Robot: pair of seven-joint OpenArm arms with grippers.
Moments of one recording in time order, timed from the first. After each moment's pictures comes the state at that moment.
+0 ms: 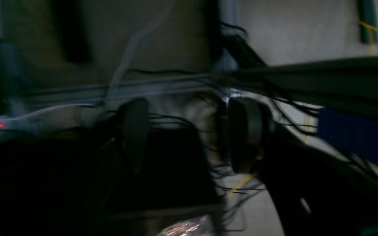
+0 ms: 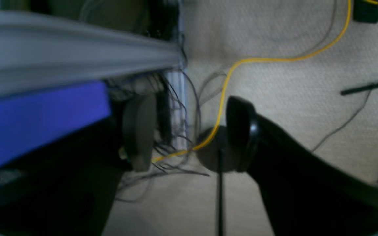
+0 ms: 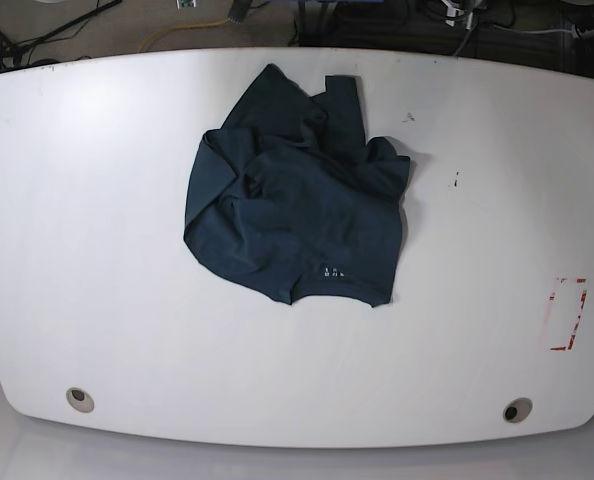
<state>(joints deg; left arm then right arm) 45.1 -12.3 -4.8 67.5 -6.5 -14.0 -5.2 -40.5 -2.3 20.1 58.6 -5.4 26.4 3.5</state>
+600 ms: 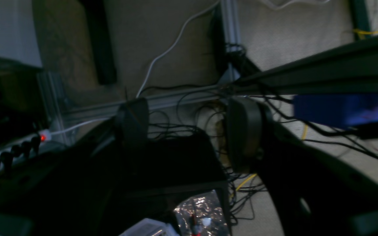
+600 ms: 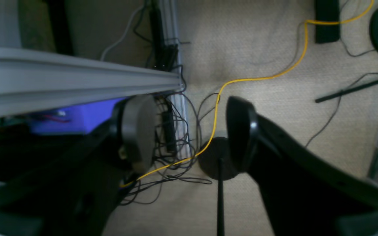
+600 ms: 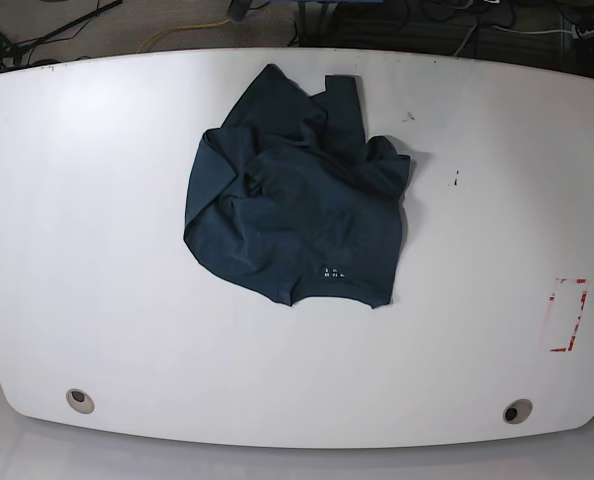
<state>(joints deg) 65.3 -13.3 -9.6 94.3 -6.6 -14.4 -5.0 -63.1 -2.2 20.1 94.9 12.0 26.5 -6.8</state>
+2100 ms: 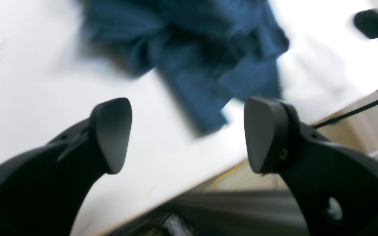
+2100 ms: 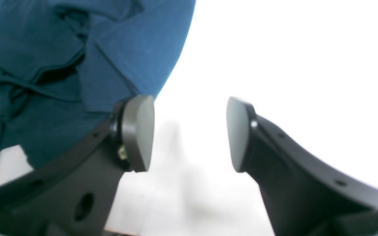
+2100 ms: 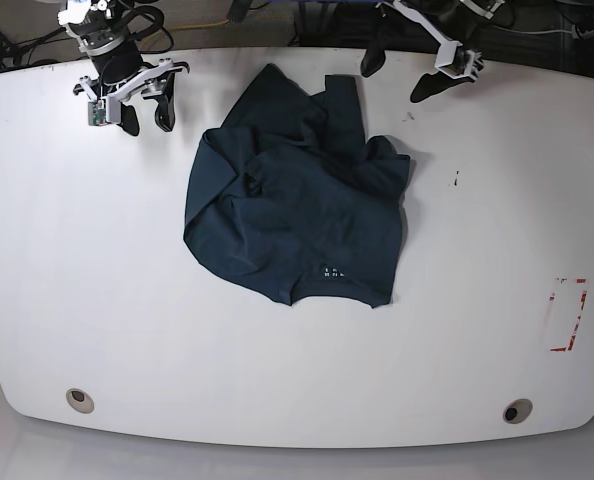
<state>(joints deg) 48.8 -25.4 11.9 111.9 -22.3 -13.7 -4.6 -38.3 6.4 23.3 112.8 23.8 26.6 -26.5</state>
